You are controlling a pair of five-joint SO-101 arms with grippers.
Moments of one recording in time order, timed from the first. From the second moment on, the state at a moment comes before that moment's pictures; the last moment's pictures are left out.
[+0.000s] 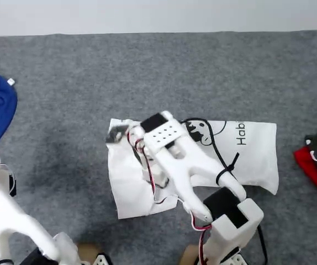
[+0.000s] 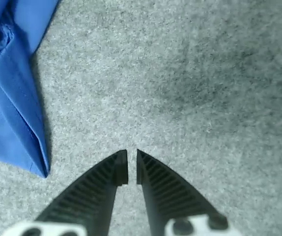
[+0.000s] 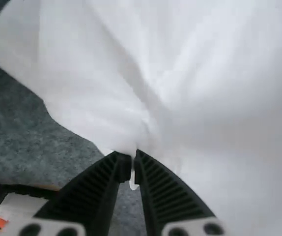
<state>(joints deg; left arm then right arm) -52.0 -26.0 42.2 72.8 -31.9 -37.0 11.8 7.1 88.4 32.3</state>
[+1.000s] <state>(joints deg) -52.0 -26.0 46.1 72.8 -31.8 -27.5 34.9 -11.3 88.4 32.3</state>
